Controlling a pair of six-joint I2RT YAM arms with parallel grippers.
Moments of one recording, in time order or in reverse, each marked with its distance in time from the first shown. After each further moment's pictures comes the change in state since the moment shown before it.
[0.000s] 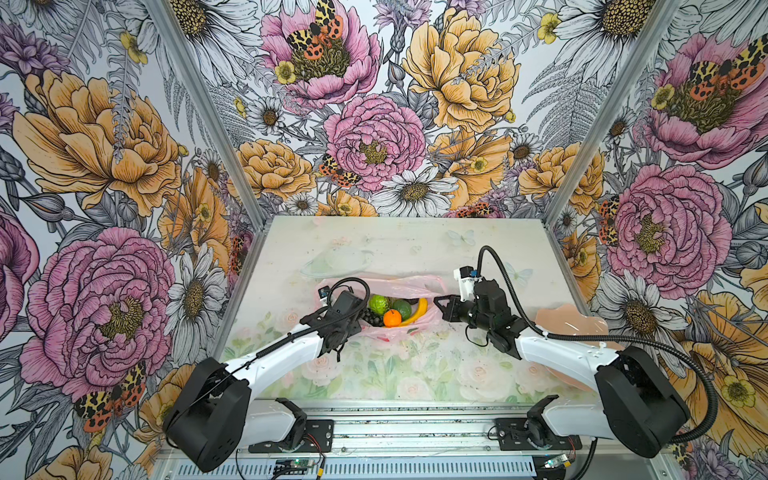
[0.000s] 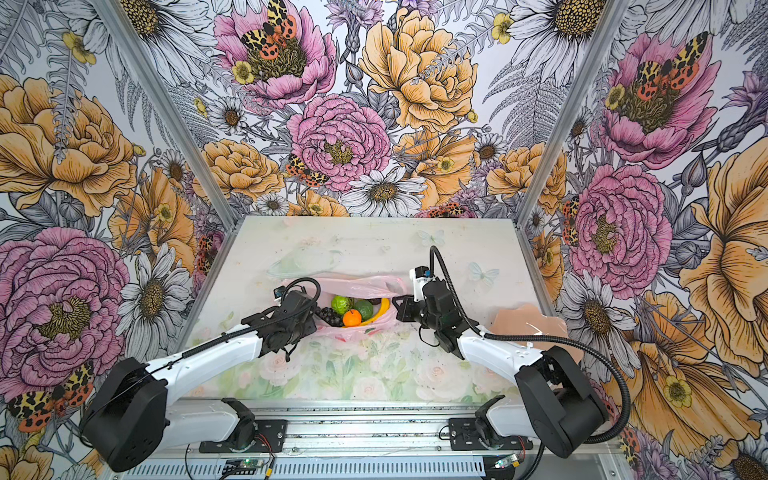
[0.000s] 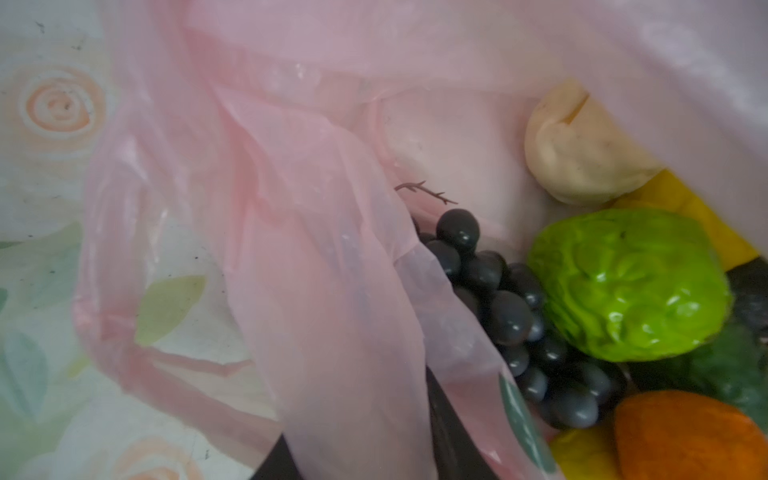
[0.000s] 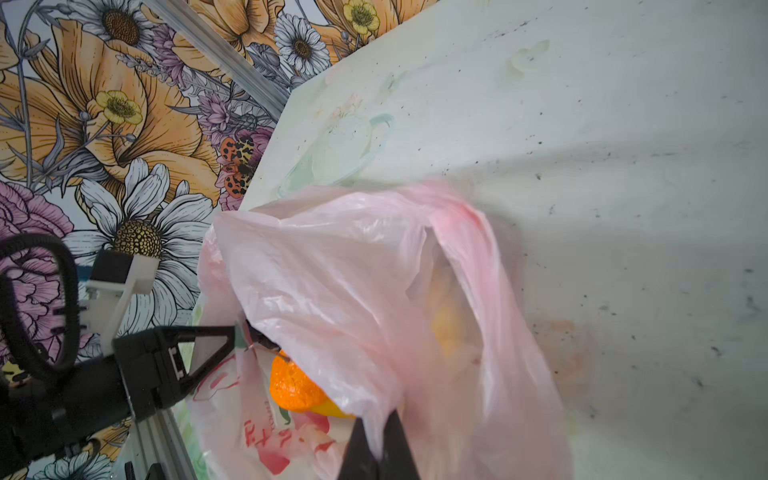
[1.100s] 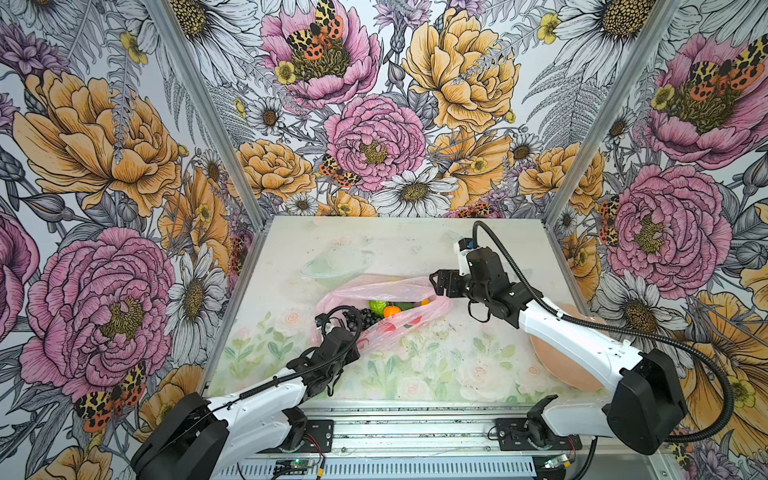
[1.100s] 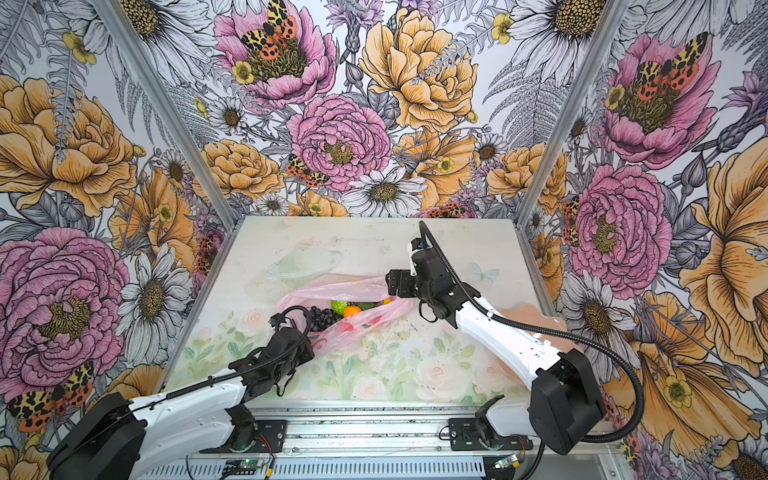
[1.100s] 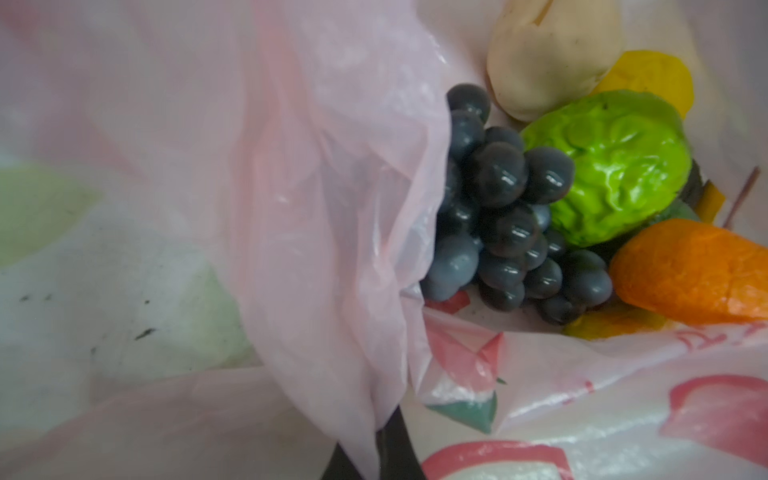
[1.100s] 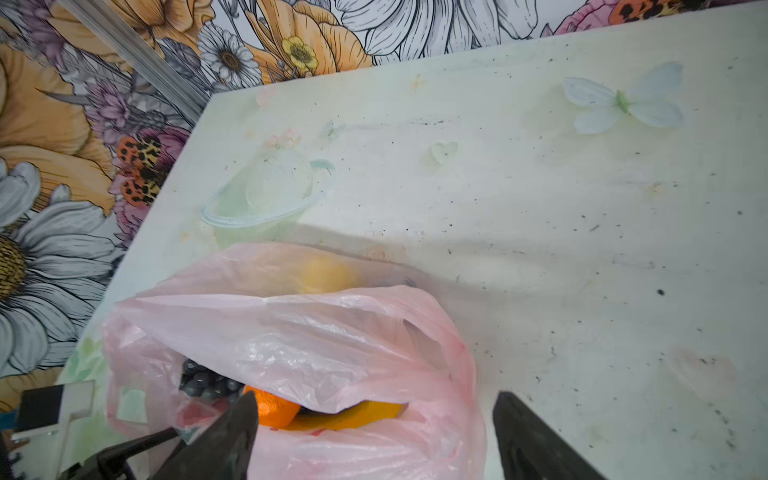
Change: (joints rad) left arm -0.109 -0.206 -0.392 0.419 0.054 -0.048; right arm 0.084 0.006 0.443 -0.623 0.305 -0.227
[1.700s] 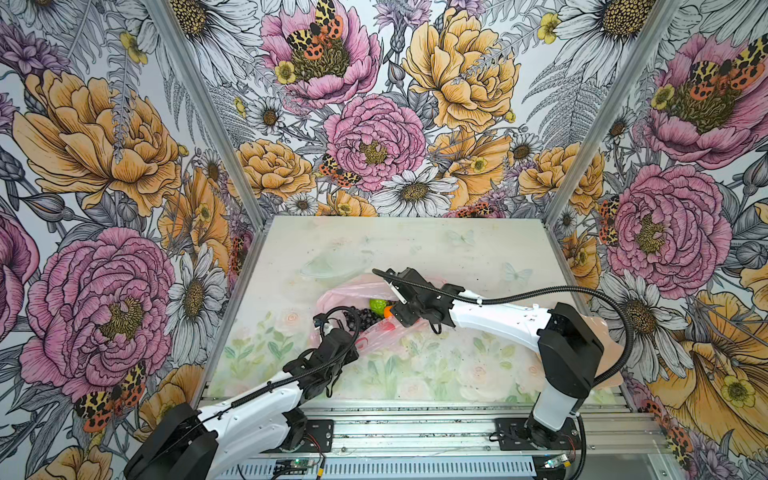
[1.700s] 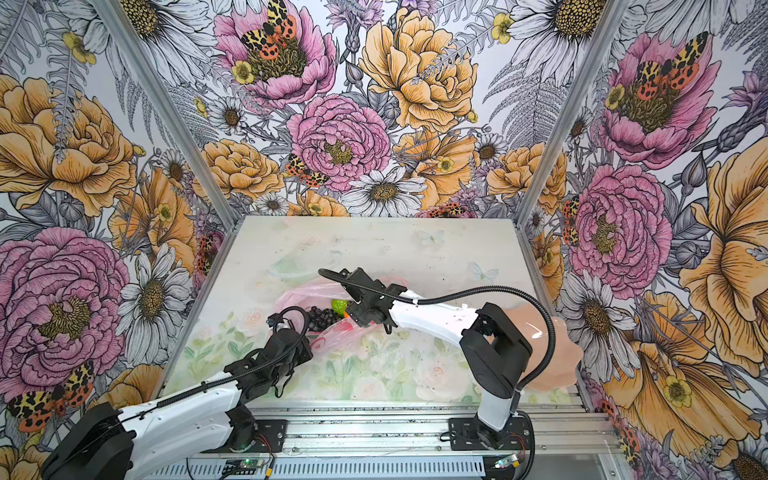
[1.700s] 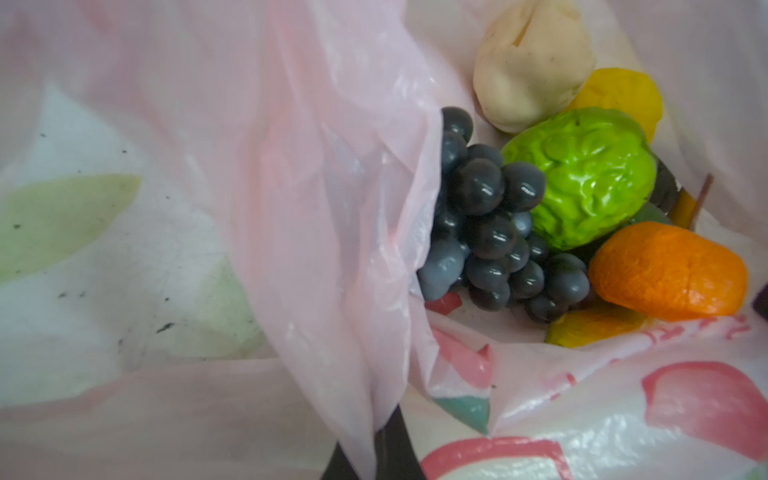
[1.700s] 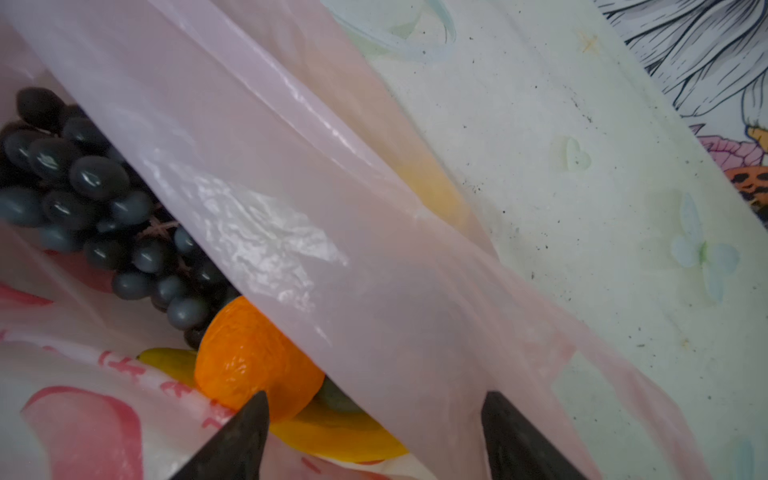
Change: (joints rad) left arm -0.010 -0.078 0.000 -0.056 -0.032 0.000; right arm 0.284 0.431 0.262 -0.126 0.261 -0.455
